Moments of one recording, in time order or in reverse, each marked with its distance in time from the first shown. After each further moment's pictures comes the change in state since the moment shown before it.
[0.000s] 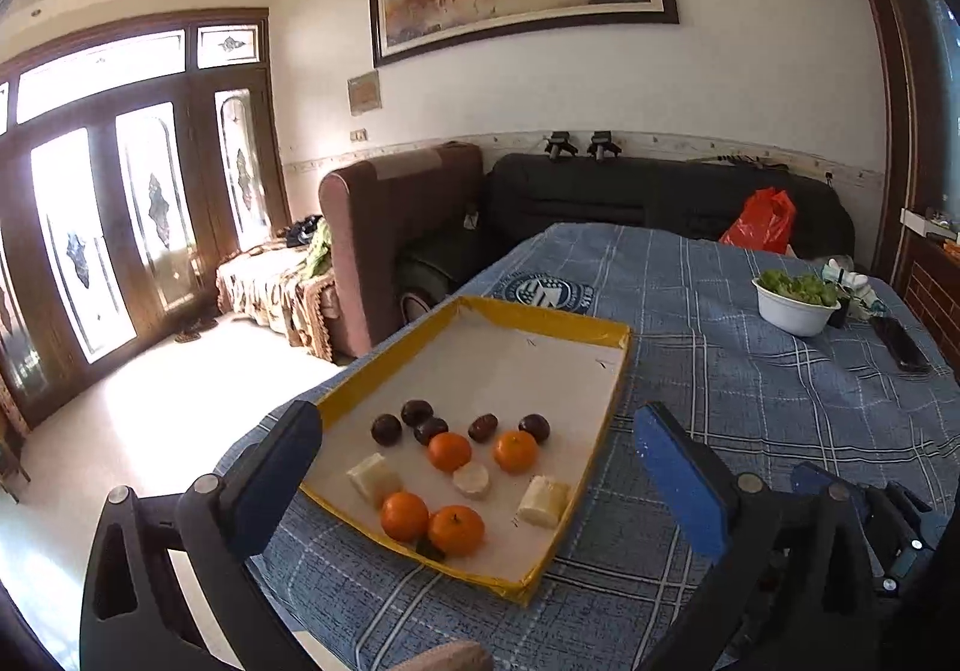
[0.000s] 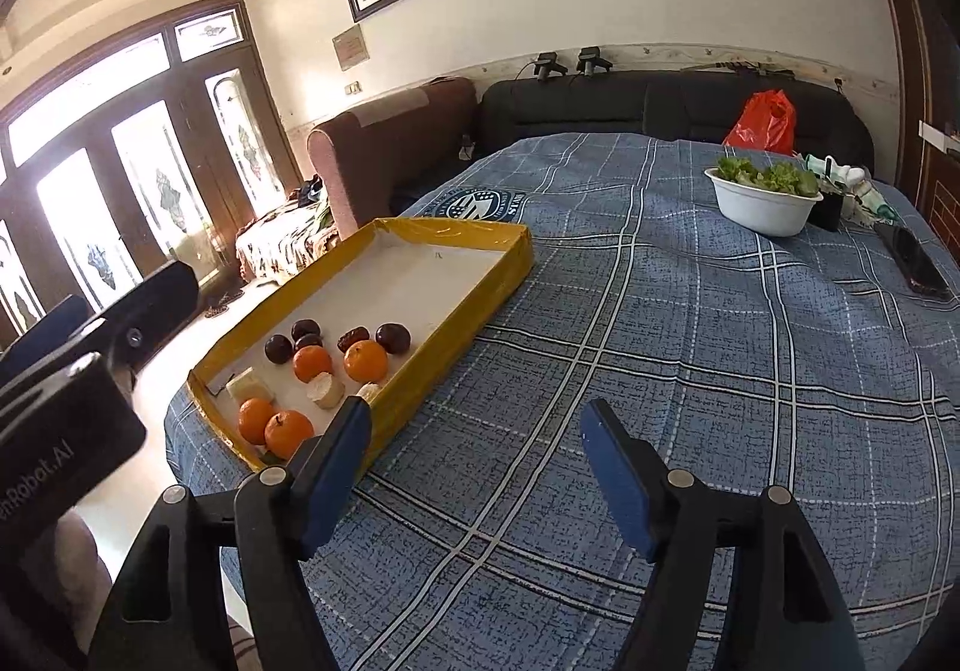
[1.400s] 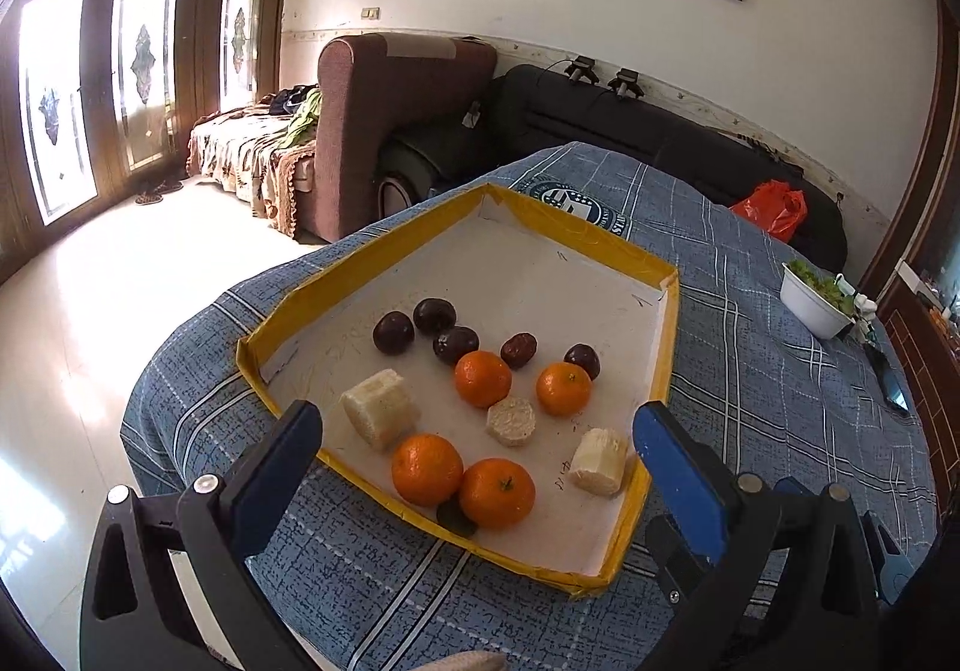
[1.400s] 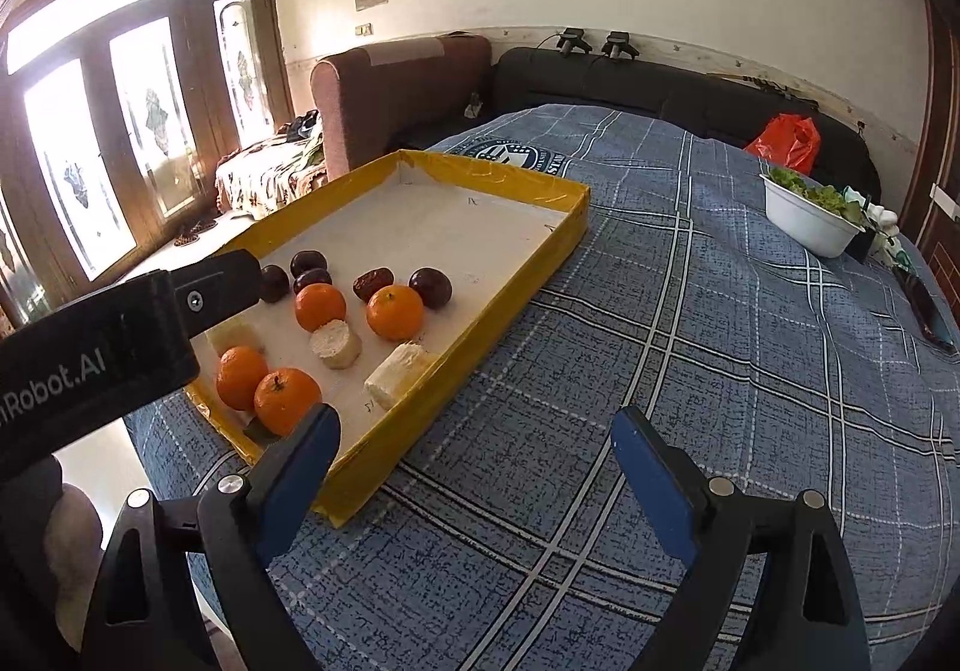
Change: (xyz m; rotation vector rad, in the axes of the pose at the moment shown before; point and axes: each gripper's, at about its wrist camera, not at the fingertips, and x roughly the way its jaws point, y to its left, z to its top) left arm 0.072 0.069 -0.026 -0.213 0.230 -0.104; right arm 0.060 0.060 -0.012 -0.144 0.100 -0.090
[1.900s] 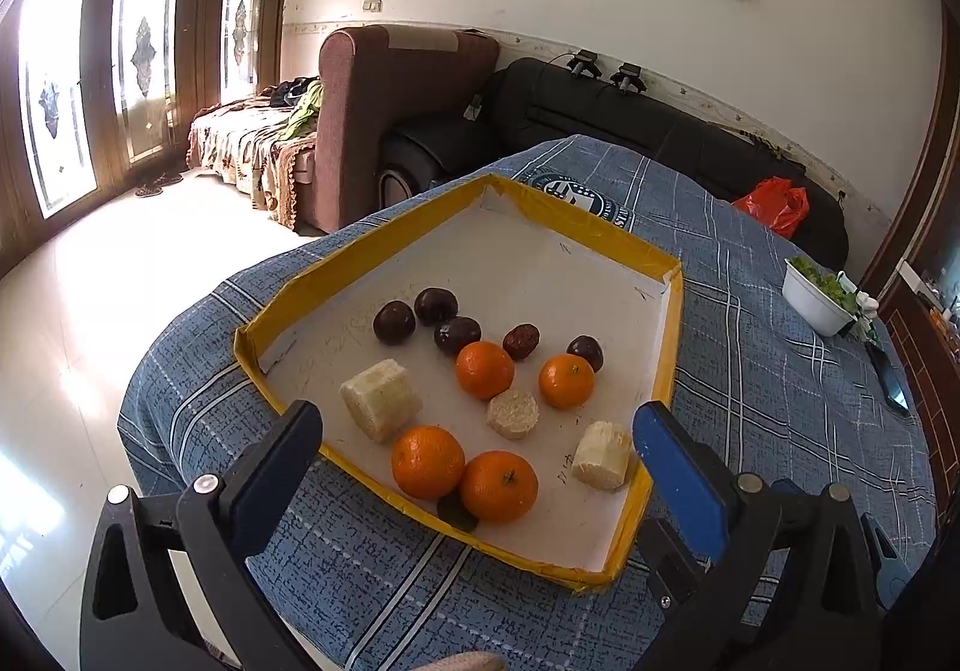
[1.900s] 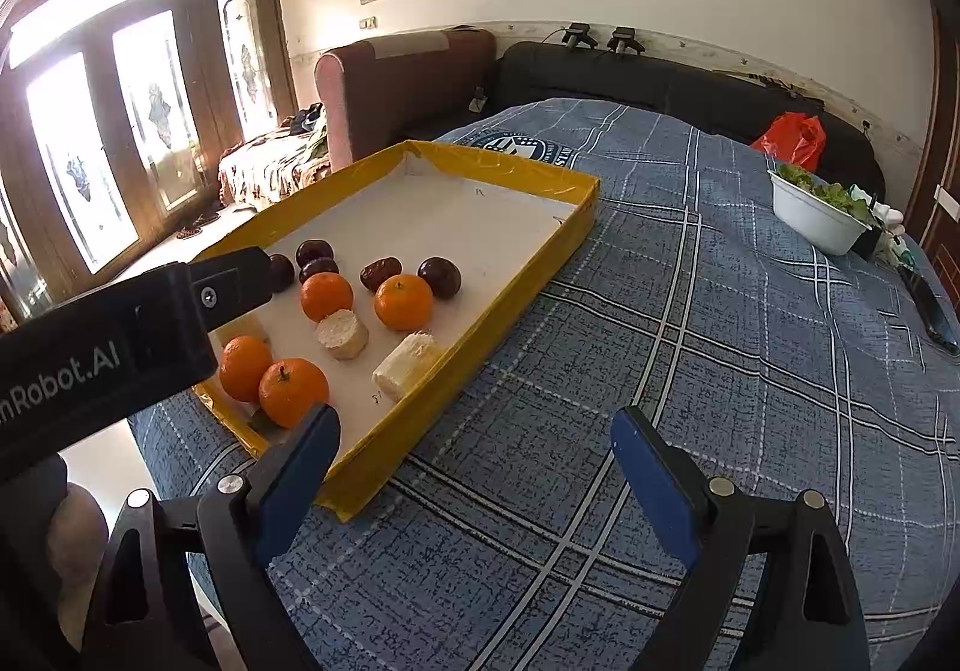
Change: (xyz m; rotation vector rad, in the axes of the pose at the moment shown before) left arm 0.002 0.002 -0.001 -0.006 0.017 -0.002; right arm 0.003 0.005 -0.002 -0.007 0.013 0.005
